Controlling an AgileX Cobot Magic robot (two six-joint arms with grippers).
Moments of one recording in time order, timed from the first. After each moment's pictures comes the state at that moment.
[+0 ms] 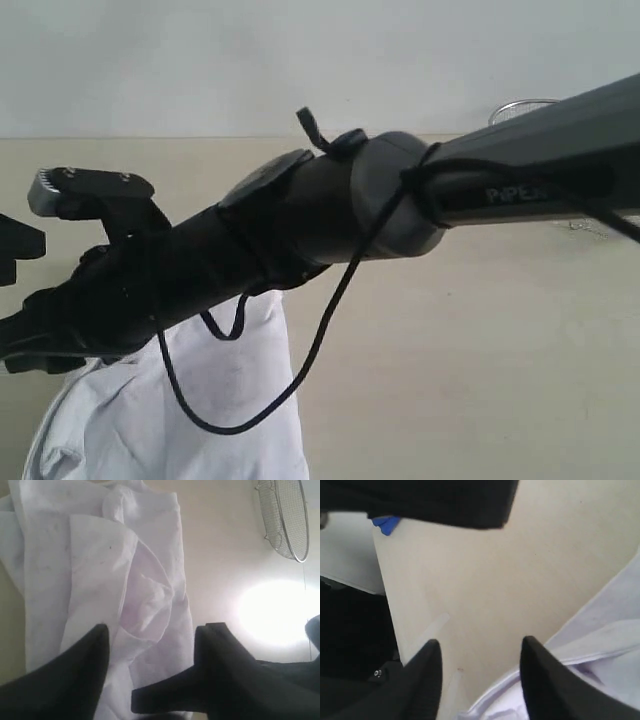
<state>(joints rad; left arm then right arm) 0.38 1.31 -0.67 -1.05 1.01 0.81 0.80 2.02 -1.34 1.50 0.54 -1.11</state>
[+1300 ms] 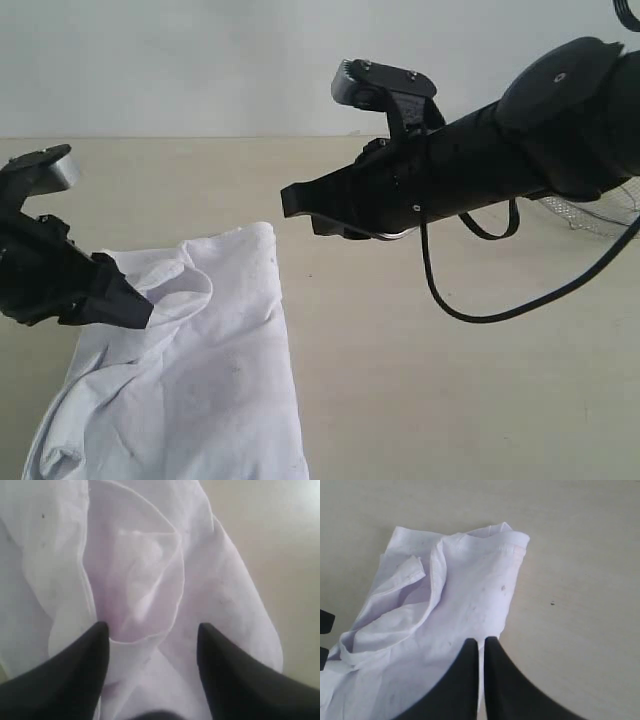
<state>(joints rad) -0.10 1.48 -0.74 -0.77 0.72 0.78 0.43 1.63 -0.99 0.99 0.33 -0.68</state>
